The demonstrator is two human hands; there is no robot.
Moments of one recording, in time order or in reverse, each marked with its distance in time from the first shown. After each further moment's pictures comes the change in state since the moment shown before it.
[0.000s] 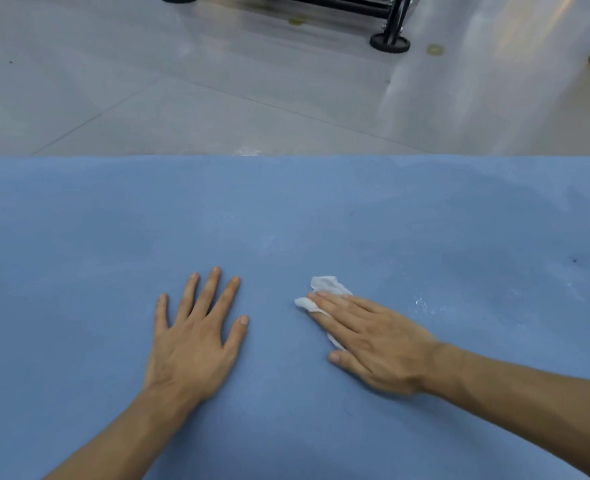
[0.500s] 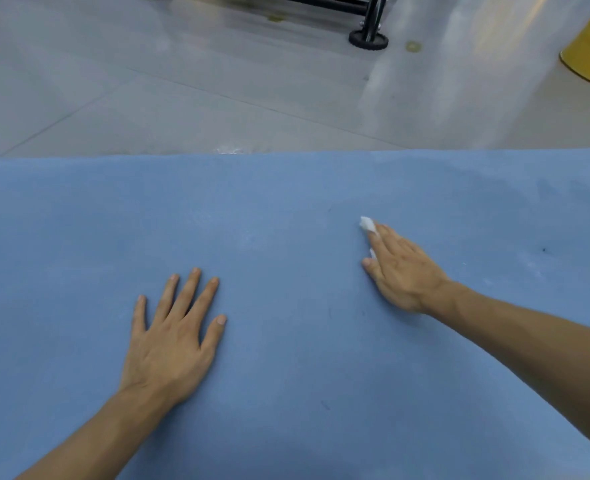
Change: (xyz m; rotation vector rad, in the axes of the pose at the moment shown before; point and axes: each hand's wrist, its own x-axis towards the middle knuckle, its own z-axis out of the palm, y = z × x) left_hand 0.000 0.001 -0.002 -0.004 -0.027 0.007; right_hand -0.006 0.110 0.003 0.019 0.167 0.537
